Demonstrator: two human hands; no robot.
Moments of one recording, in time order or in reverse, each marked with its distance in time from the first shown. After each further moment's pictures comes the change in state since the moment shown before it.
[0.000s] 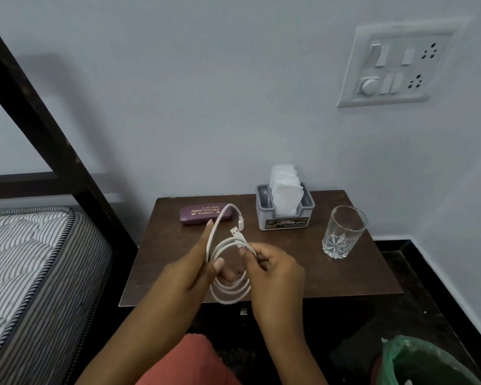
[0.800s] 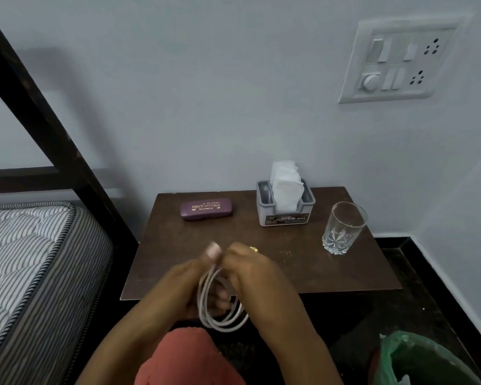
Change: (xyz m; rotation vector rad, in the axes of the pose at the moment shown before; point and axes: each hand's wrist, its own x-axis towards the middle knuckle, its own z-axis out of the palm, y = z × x) left_hand 0.004 -0.020 0.005 -0.642 -0.117 -0.567; right_hand -0.001 -0.022 -0.015 -0.435 -0.630 -0.376
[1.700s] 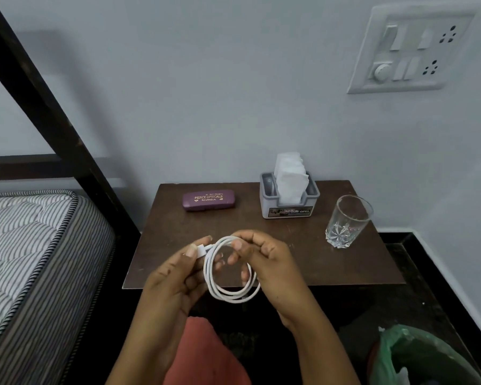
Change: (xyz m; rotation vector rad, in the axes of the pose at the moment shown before) left_hand -0.008 -0.028 0.008 -0.435 0.164 0.334; right_hand 0.001 0.018 0.004 1.000 0.110 0.302
